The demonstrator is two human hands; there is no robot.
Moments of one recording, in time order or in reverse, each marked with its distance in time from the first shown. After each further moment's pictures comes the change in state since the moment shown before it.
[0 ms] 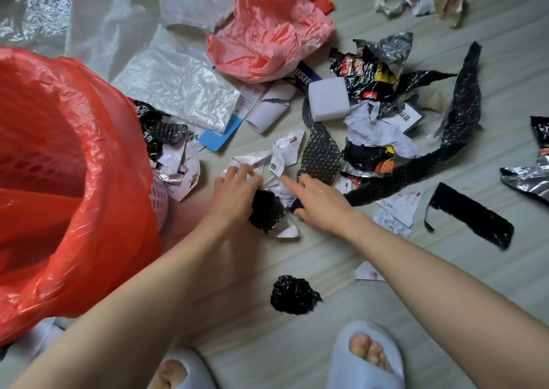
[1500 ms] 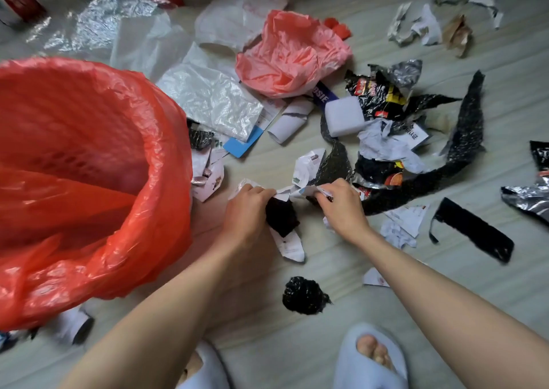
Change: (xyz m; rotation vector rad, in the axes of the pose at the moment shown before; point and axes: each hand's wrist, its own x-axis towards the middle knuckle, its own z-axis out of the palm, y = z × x) left_hand -0.042 0.003 -0.007 -0.342 0.216 -0.091; right_hand -0.016 -0.016 -0.004 0.535 0.384 0.338
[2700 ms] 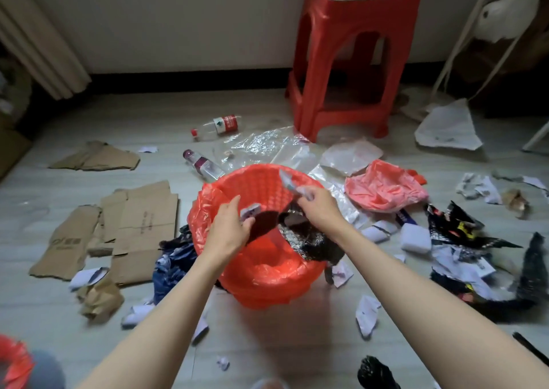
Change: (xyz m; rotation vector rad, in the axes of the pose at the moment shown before) left_hand -0.137 -0.102 -0.251 -0.260 0.418 -0.424; right_hand -0.068 -0.321 -0.004 0.308 -0.146 -0.357
